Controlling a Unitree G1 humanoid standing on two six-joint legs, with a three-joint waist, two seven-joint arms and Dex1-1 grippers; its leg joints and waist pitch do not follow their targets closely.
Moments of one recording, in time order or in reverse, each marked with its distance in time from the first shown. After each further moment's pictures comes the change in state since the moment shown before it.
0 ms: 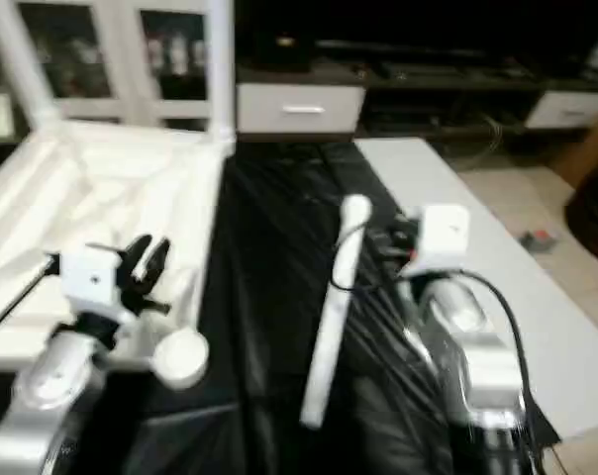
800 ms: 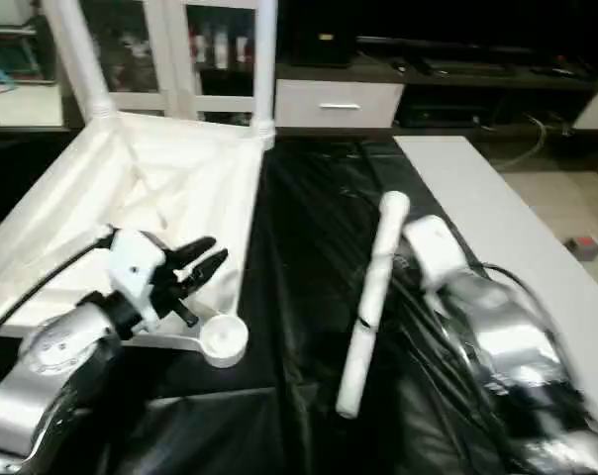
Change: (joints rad) left arm -0.129 0.128 -0.127 0.028 -0.059 0.134 -0.258; right arm -0.014 -0.378 0.272 0.151 -0.189 0.175 0.248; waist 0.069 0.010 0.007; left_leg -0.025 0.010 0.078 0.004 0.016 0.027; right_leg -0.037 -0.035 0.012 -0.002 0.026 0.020
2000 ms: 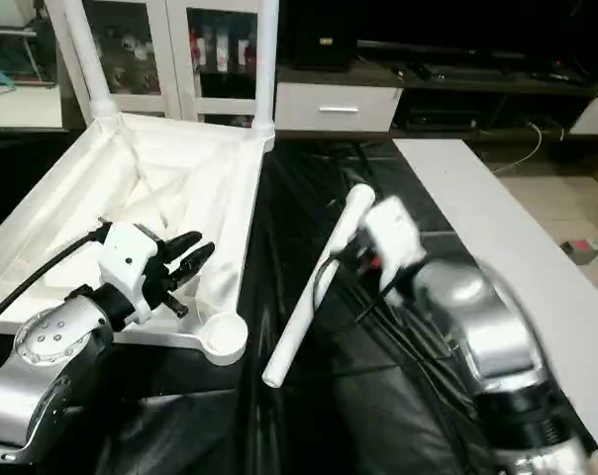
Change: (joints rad) left arm -0.023 0.009 0.029 -0.003 0.008 0.006 0.018; right arm -0.107 0.069 -0.021 -0.085 0.090 -0.270 0.243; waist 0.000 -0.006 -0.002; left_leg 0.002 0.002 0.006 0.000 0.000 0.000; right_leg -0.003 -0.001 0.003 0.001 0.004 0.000
